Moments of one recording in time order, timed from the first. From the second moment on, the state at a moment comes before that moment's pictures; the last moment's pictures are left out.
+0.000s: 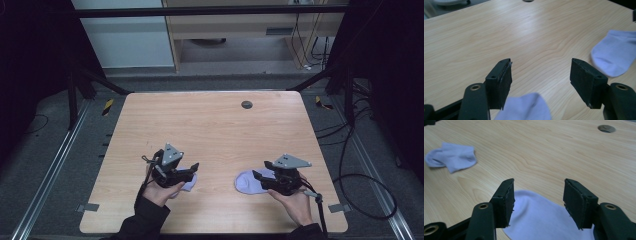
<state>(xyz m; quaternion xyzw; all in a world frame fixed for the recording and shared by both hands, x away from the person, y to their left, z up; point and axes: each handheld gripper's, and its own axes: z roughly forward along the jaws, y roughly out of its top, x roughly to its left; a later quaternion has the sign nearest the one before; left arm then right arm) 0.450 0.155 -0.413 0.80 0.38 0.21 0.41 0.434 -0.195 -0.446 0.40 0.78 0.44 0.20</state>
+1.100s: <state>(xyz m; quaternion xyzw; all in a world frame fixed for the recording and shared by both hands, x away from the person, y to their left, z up) 0.421 0.254 -0.467 0.77 0.48 0.24 0.34 0.446 -0.027 -0.450 0.26 0.86 0.43 0.13</state>
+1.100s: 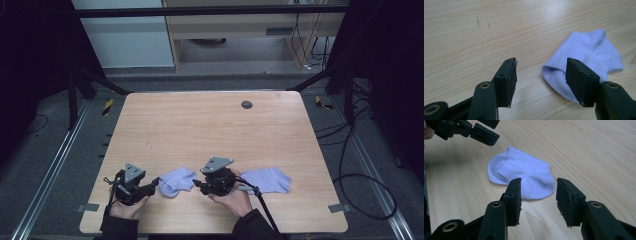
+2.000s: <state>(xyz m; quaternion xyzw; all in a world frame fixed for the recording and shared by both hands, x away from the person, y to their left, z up) 0.424 0.237 -0.488 0.81 0.47 0.17 0.30 0.451 0.022 -0.498 0.24 0.89 0.36 0.12</state>
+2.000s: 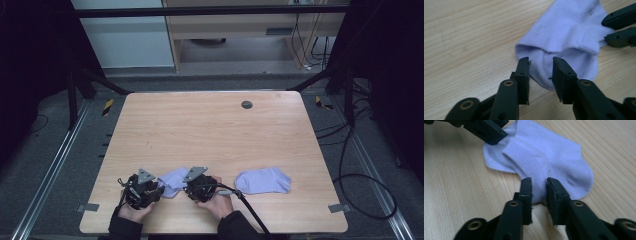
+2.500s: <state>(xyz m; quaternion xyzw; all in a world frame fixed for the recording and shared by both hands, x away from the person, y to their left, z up) 0.426 0.238 -0.487 0.81 0.47 0.15 0.30 0.458 0.014 -0.472 0.30 0.84 0.45 0.10</state>
